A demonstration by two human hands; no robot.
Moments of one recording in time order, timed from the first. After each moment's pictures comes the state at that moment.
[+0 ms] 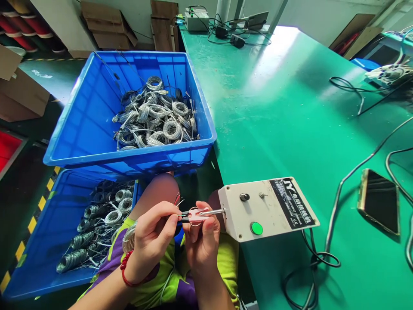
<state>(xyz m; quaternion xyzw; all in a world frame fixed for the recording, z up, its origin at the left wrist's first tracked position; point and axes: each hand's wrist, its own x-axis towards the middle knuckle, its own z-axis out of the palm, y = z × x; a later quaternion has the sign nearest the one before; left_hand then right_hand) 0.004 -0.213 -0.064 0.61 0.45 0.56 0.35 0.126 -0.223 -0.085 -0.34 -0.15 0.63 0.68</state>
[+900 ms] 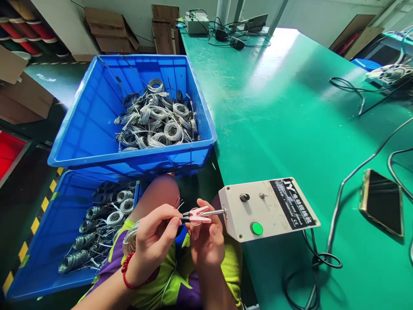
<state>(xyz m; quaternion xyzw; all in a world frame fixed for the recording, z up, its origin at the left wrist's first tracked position) 0.005 -0.218 -0.066 0.61 0.44 0.55 0.36 0.141 -0.227 -0.100 -0.34 -0.14 0.65 0.66</state>
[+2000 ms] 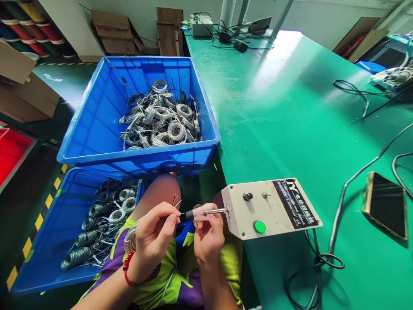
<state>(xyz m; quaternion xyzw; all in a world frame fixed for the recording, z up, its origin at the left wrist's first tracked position) 0.000 -0.225 -0.071 0.58 0.46 0.57 0.36 0.132 -0.213 -0.112 -0.39 -0.16 0.59 0.69</state>
